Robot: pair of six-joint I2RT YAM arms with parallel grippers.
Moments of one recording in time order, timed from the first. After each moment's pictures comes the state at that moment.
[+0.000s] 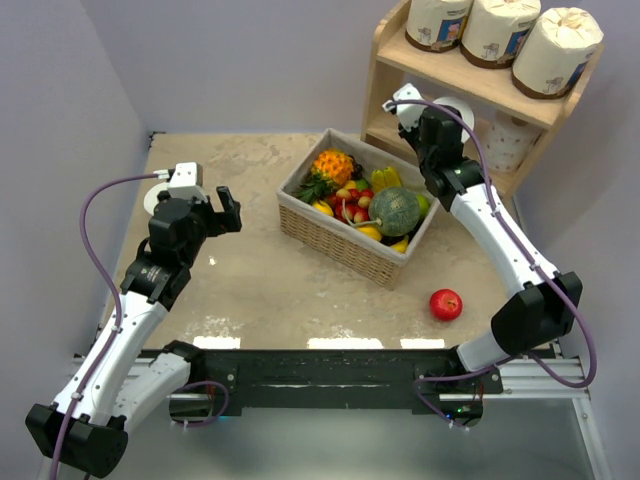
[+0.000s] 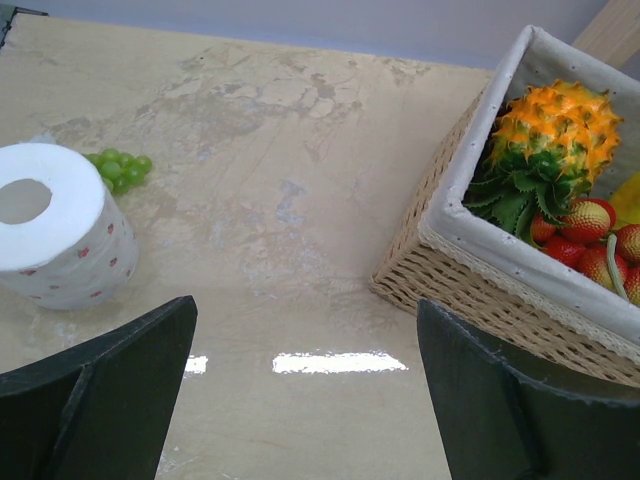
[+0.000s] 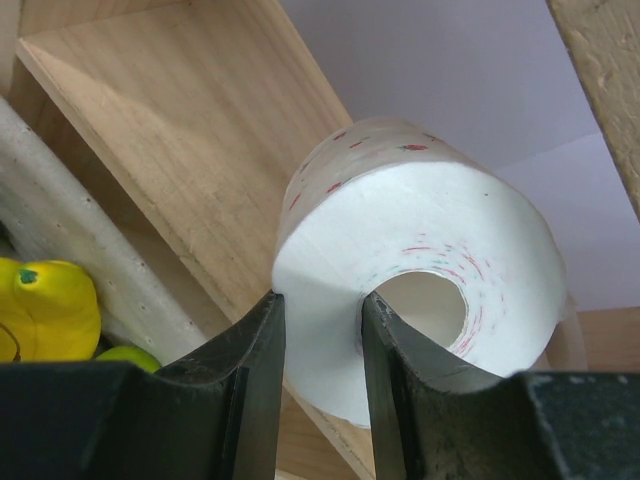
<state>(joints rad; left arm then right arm) -0.31 0.84 0.85 -0.29 -0.21 -0.26 0.34 1.52 1.51 -0.28 0.44 -0.62</state>
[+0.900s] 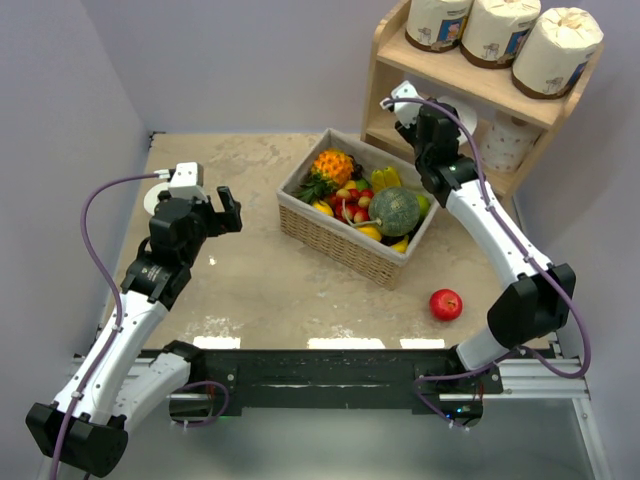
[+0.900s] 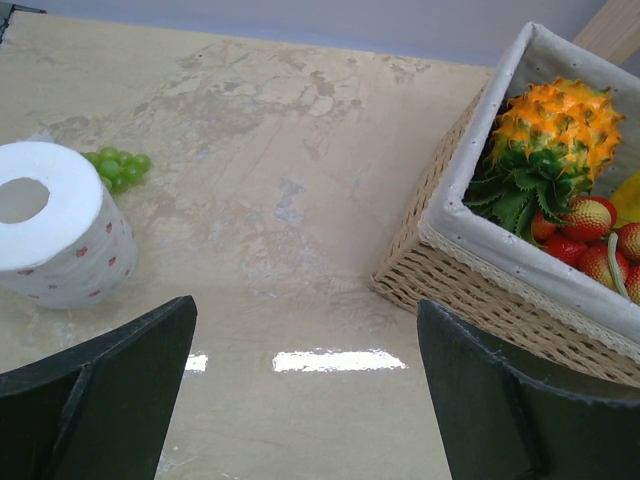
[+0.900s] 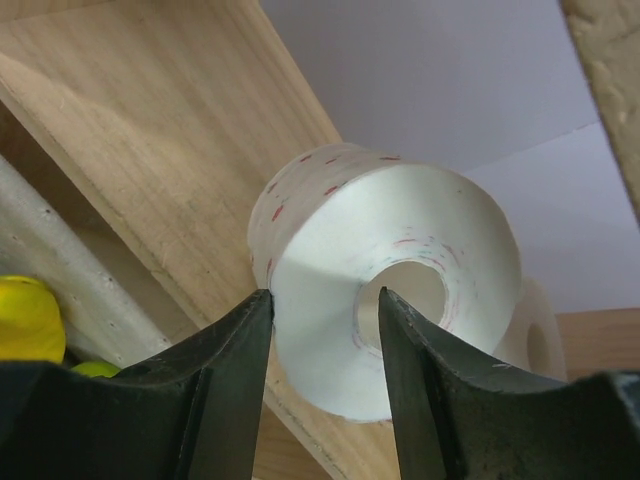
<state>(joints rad) -0.31 0.84 0.85 -0.29 -0.21 -0.26 0.34 1.56 1.52 -0.24 0.49 -0.67</state>
